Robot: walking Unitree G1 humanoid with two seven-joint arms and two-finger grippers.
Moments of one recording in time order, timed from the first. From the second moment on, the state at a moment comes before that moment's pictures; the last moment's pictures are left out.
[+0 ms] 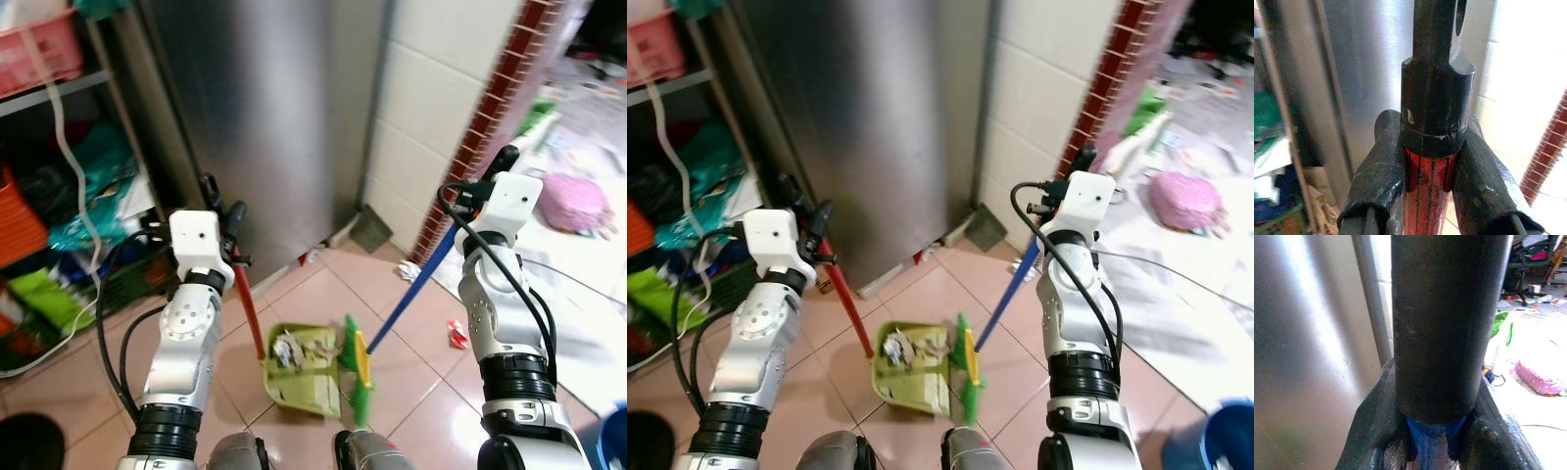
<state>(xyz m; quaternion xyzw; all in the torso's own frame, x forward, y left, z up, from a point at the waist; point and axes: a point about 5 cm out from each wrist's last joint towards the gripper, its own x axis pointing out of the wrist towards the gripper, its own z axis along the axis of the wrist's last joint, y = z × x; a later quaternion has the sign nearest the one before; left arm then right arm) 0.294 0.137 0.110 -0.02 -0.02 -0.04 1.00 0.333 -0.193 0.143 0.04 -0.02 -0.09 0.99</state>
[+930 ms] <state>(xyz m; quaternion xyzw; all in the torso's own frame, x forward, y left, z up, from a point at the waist) 0.299 0.142 0.090 0.01 -0.01 -0.01 1.00 0.354 -0.185 0.201 0.03 -0.05 0.01 1.00</state>
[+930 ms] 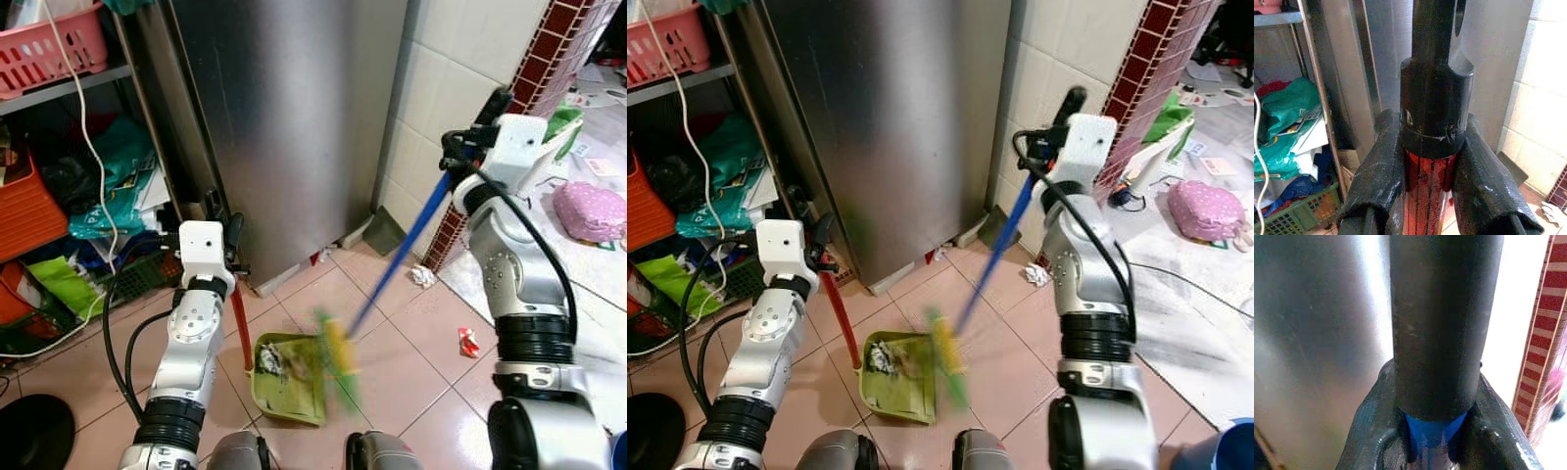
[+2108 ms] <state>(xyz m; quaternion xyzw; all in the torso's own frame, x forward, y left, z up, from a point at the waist) 0.303 0.140 0.116 -0.04 -0.05 -0.03 1.00 0.330 -0.204 0.141 -0.04 -0.02 -0.10 0.99</state>
